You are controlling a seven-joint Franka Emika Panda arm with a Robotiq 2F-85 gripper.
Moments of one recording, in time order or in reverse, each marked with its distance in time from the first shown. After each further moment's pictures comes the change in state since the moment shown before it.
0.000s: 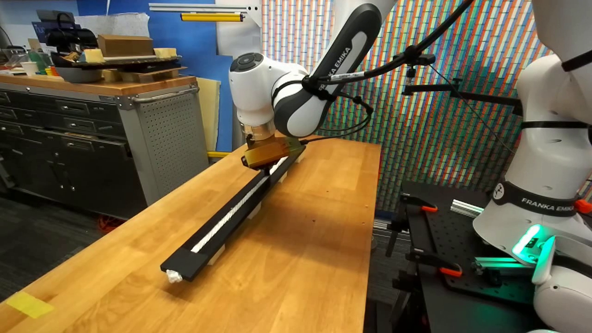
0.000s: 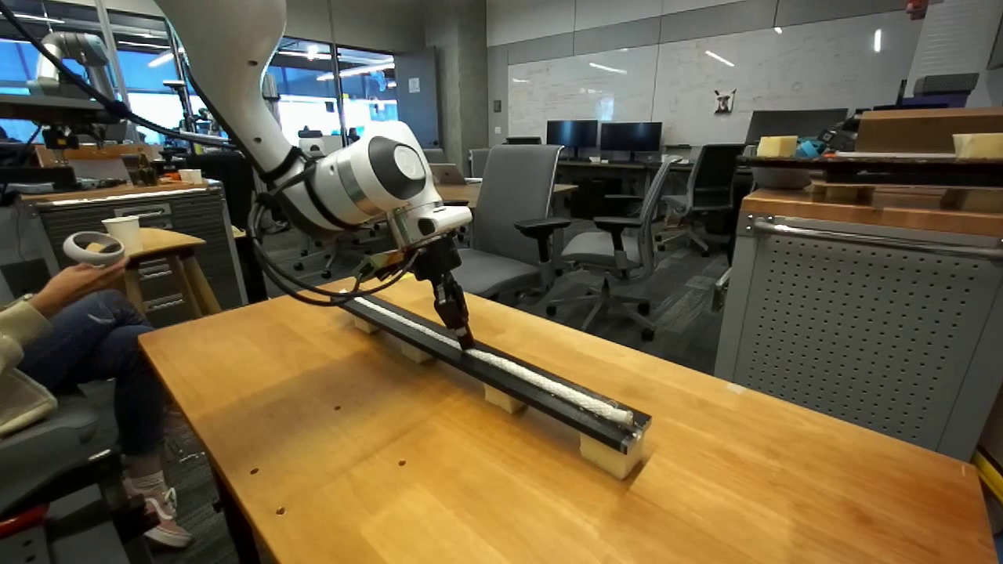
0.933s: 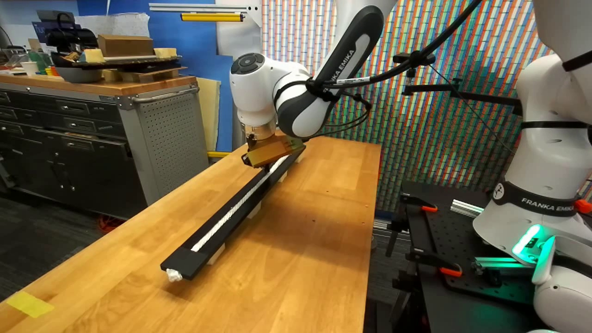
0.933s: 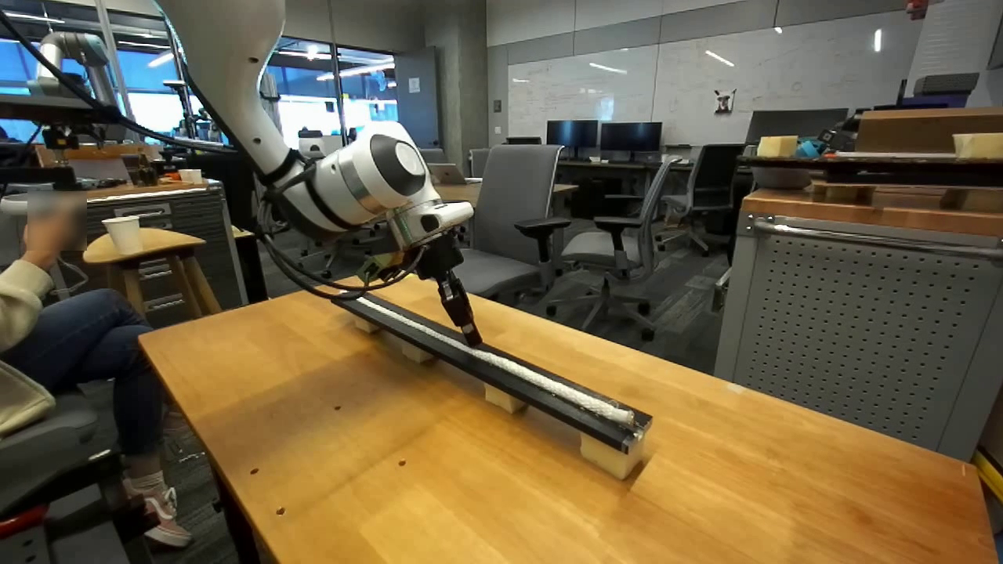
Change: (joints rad) arm 0.011 -0.004 -0.018 -0.003 -0.091 0.008 -0.011
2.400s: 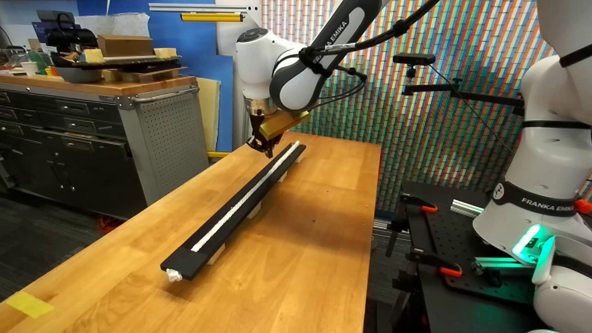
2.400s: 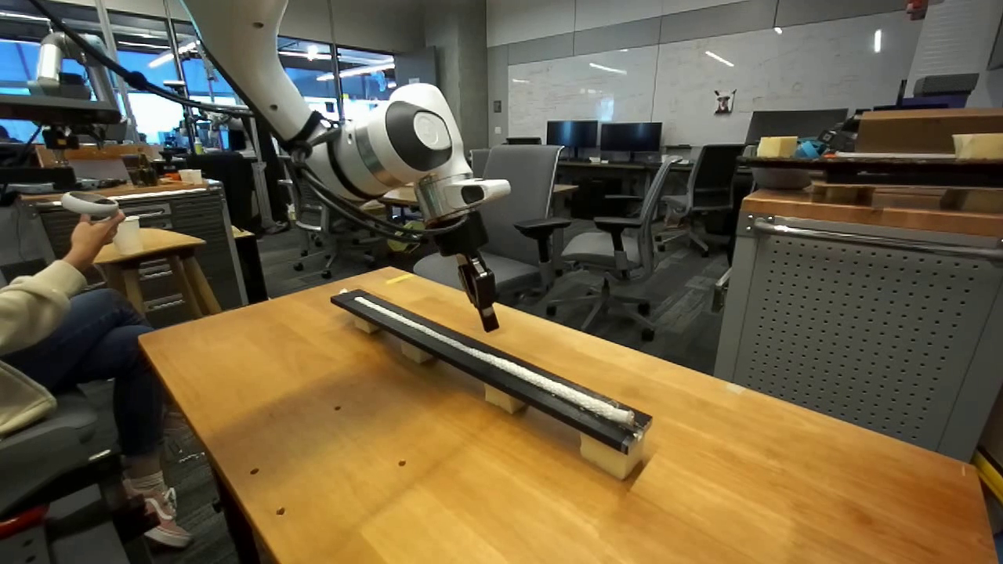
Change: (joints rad) arm -0.111 -0.064 0.040 0.025 0.180 -0.056 -0.483
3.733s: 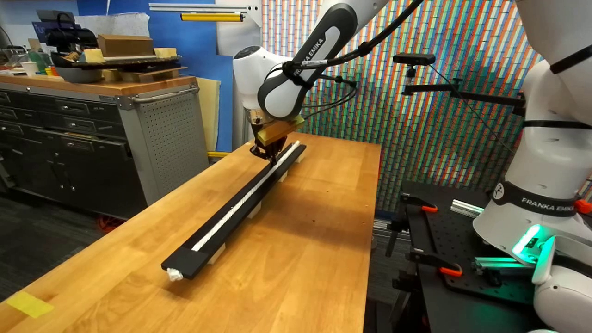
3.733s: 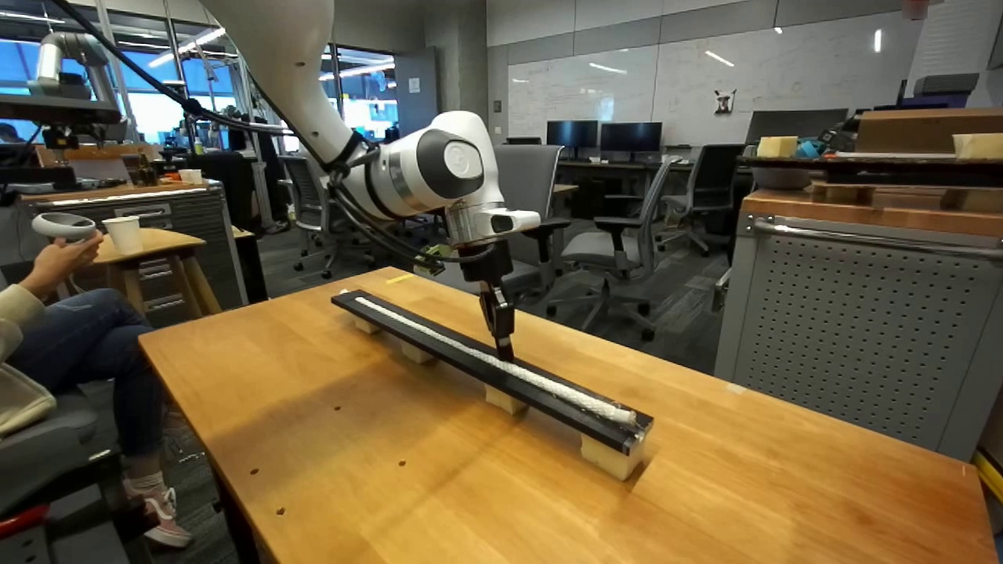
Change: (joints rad) arm -0.047 0.130 -0.010 0.124 0.126 -0.078 -0.071
